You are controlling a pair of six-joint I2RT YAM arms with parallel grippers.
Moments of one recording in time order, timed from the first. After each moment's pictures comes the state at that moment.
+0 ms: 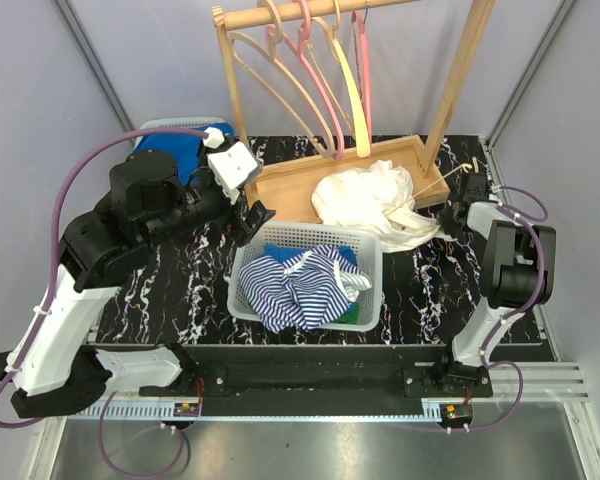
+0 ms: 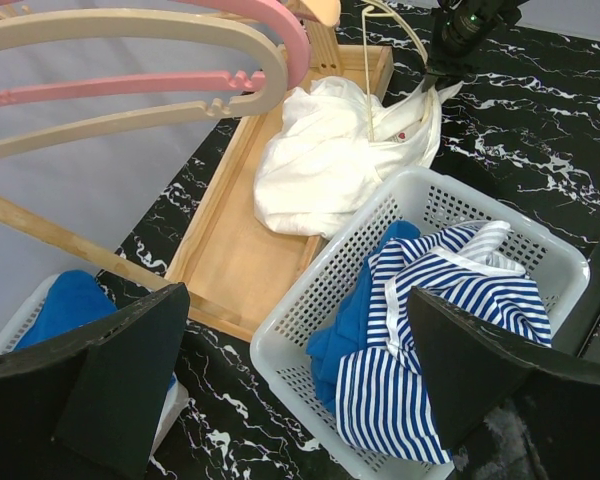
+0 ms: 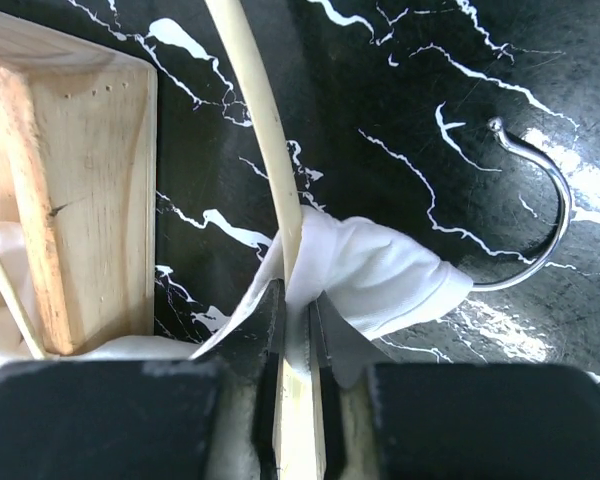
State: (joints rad) left arm -0.80 1.15 1.83 -0.95 0.06 0.31; right arm -0.16 1.83 1.11 -0.28 0.11 0.95
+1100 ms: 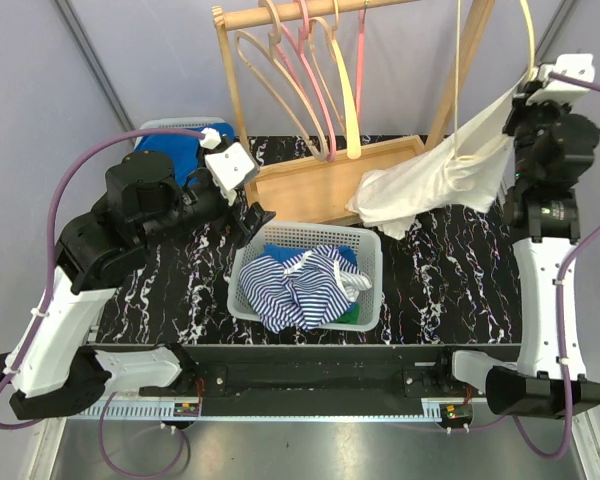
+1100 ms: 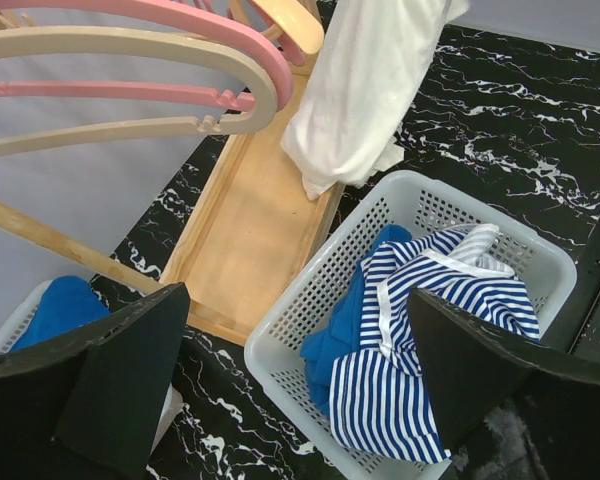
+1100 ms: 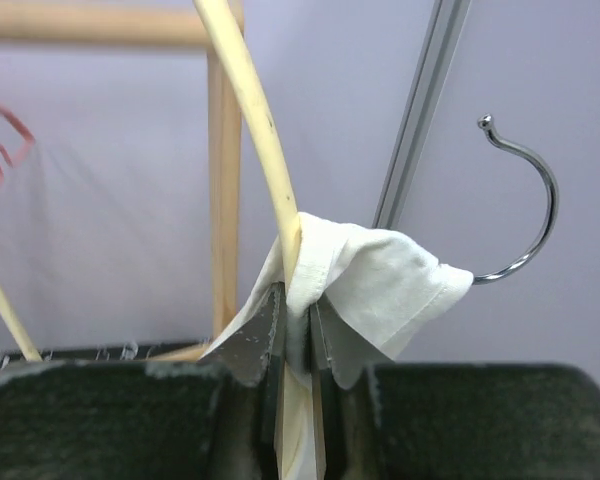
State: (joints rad) left arm -0.80 1.14 1.83 -0.95 0.08 0.30; right arm -0.08 1.17 1.47 -0.08 0.11 -0.14
